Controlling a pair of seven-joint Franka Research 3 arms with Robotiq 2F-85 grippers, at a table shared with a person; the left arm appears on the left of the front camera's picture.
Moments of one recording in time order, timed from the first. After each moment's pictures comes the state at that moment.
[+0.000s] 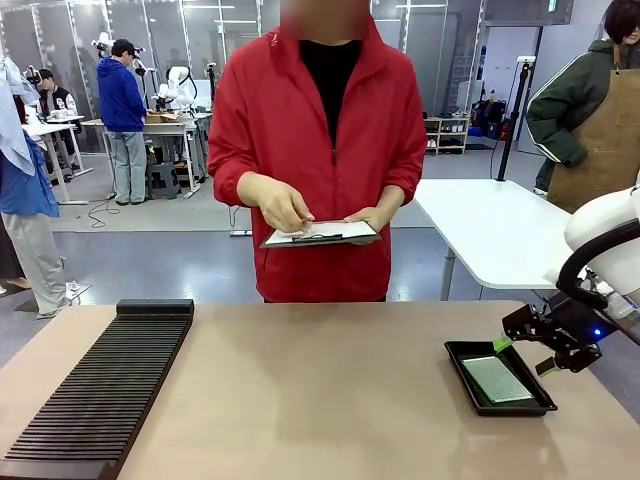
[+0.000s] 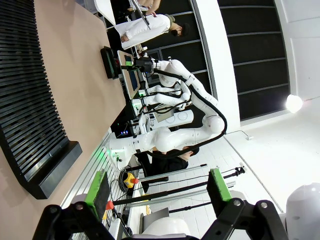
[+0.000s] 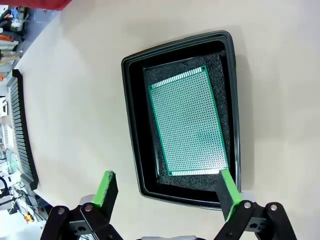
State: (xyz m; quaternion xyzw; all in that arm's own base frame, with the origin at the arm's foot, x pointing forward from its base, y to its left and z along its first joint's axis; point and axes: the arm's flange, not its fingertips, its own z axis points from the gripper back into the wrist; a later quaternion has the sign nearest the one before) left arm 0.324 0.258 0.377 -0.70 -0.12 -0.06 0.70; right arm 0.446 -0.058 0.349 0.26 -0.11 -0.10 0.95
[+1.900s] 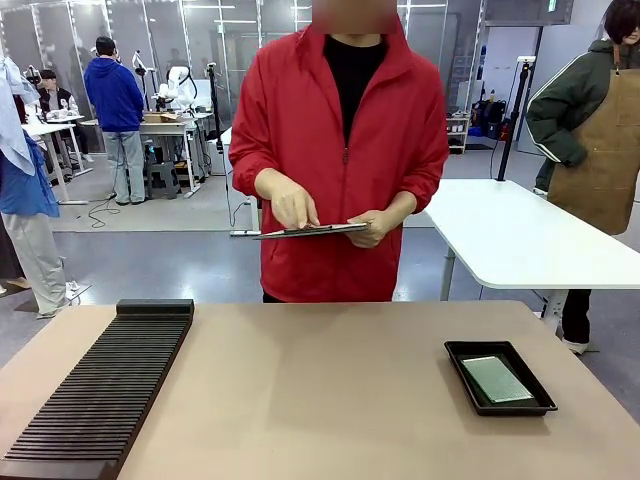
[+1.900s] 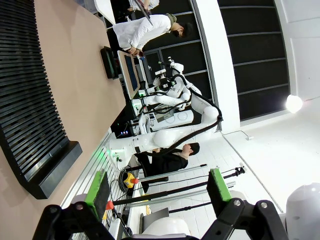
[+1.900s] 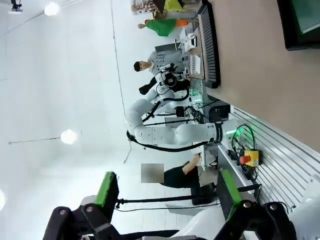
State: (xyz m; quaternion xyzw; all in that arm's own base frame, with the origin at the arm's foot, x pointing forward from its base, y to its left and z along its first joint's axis) left arm 0.324 0.258 0.377 -0.70 -0.12 -0.06 0.70; right arm 0.293 -0.251 0.423 0.71 0.01 -0.08 0.70
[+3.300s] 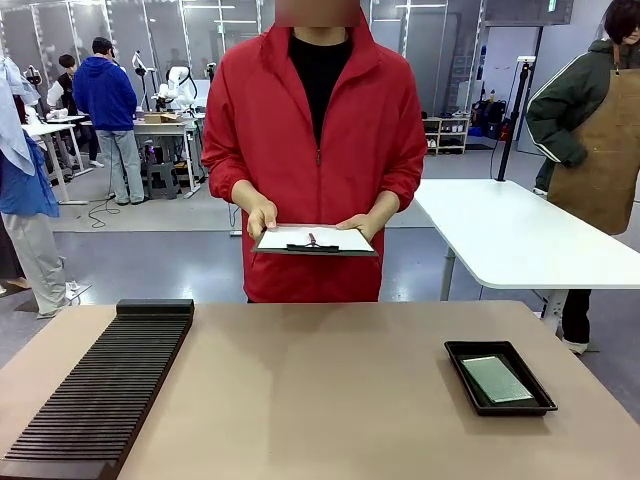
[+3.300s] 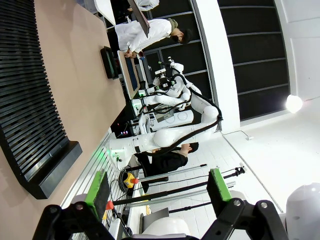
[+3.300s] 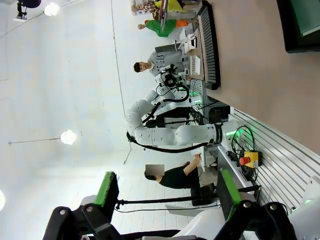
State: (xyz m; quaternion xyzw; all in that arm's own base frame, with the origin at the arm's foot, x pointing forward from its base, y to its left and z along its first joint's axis) left arm 0.324 0.258 0.377 -0.70 -0.12 -0.06 0.70; right arm 0.296 -0.251 0.423 0.71 0.01 -0.08 0.70
